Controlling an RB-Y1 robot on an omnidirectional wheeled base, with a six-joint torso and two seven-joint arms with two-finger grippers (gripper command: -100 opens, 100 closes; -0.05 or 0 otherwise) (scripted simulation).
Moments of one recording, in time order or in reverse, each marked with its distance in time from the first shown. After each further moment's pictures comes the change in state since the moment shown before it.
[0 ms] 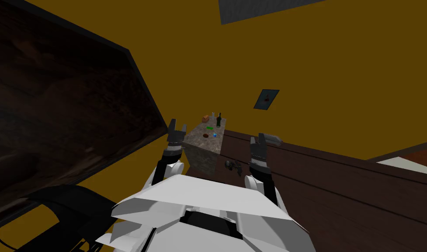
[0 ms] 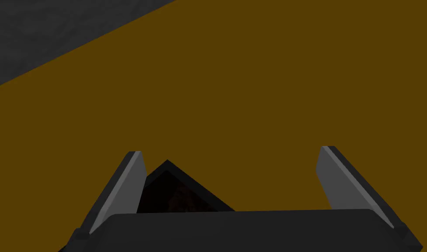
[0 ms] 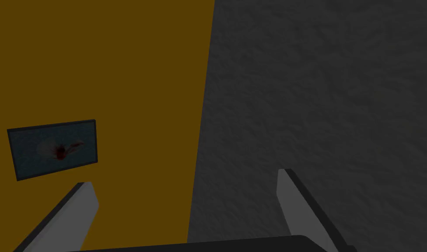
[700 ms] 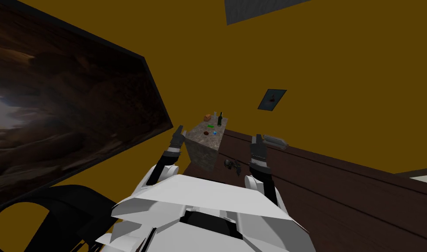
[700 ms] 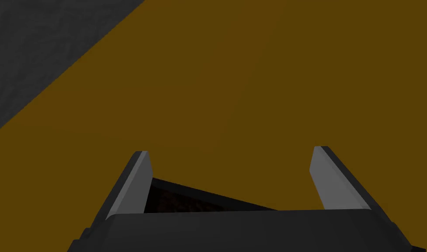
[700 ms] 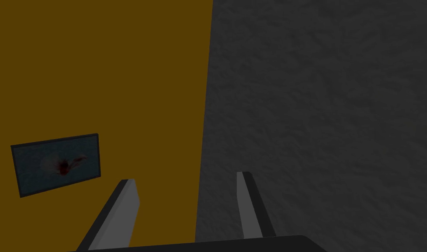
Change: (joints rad) left arm 0.053 0.108 0.055 0.054 -0.018 0.156 -0.066; right arm 0.000 0.000 0.000 0.000 0.000 0.000 0.000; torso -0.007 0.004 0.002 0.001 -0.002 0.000
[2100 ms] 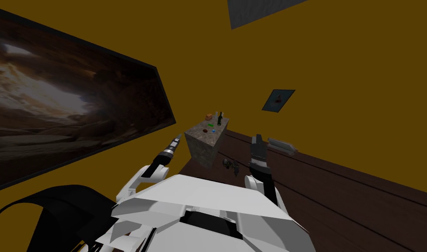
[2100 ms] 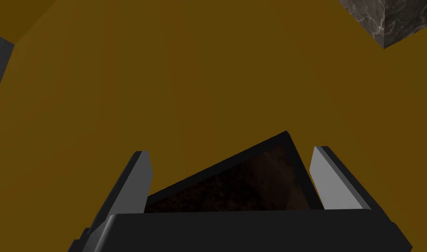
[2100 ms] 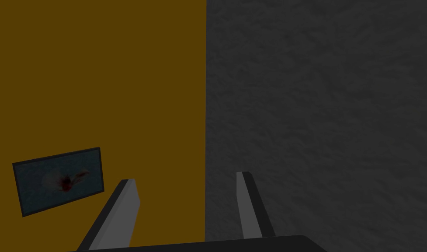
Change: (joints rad) left arm 0.021 0.136 0.147 0.130 -0.012 0.353 -0.132; right arm 0.000 0.000 0.000 0.000 0.000 0.000 0.000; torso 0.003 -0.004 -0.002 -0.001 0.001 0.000
